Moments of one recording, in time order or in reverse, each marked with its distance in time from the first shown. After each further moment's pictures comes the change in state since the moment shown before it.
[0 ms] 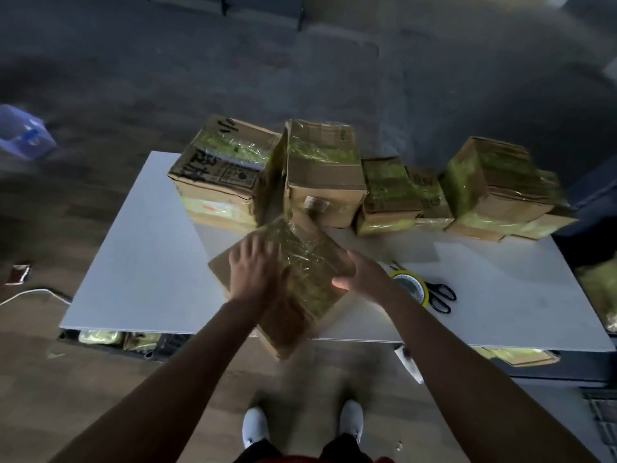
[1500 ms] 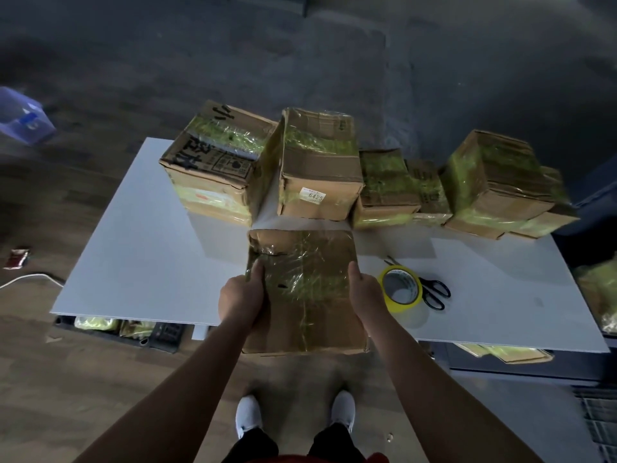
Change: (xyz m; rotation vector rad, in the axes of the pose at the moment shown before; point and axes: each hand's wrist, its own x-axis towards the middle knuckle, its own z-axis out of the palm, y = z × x) left_hand -0.022 -0.004 0.044 -0.589 -0.172 -0.845; right_hand -0.024 0.019 0.032 0.210 0.283 0.149
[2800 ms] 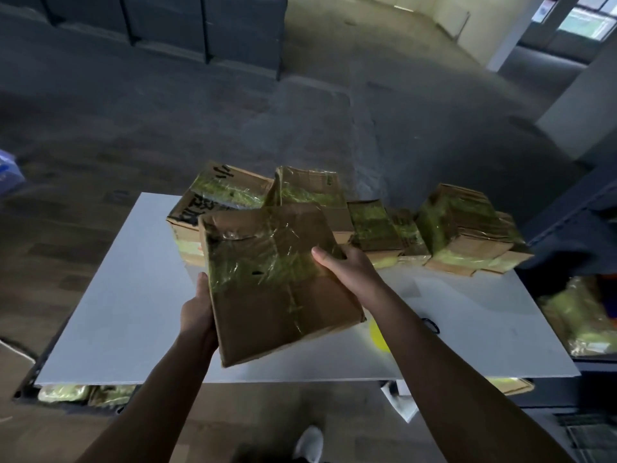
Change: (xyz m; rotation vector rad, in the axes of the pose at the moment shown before) left_hand 0.027 0.027 -0.093 -0.747 -0.106 -0.103; right_hand 0.009 -0.131 -0.052 0.205 -0.134 -0.185
